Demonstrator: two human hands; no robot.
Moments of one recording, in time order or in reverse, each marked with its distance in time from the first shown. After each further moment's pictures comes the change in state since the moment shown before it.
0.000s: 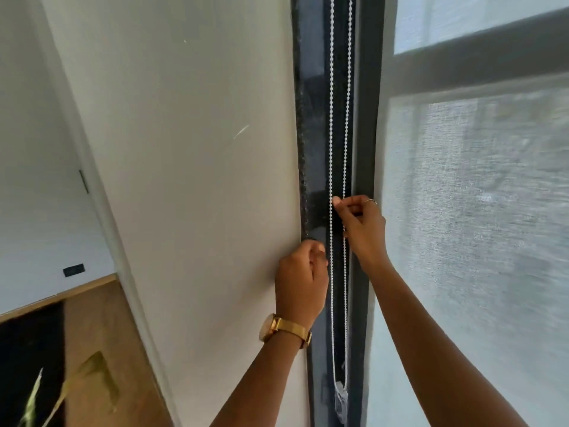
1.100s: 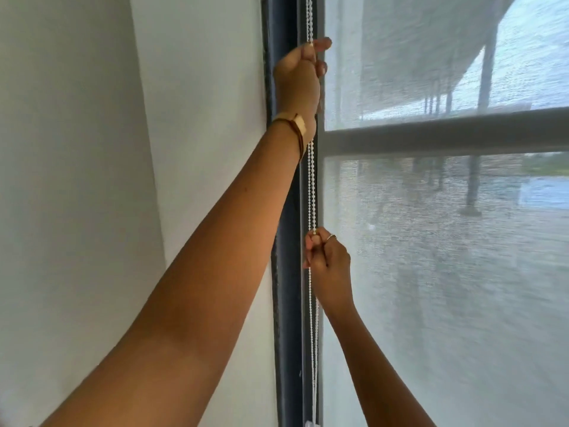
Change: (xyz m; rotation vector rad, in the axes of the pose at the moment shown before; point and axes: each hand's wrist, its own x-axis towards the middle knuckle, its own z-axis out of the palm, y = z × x) left_hand 0.127 0.244 -0.128 -1.071 -0.198 0.176; right_hand -0.127 -0.103 -0.004 -0.118 0.157 -0.224
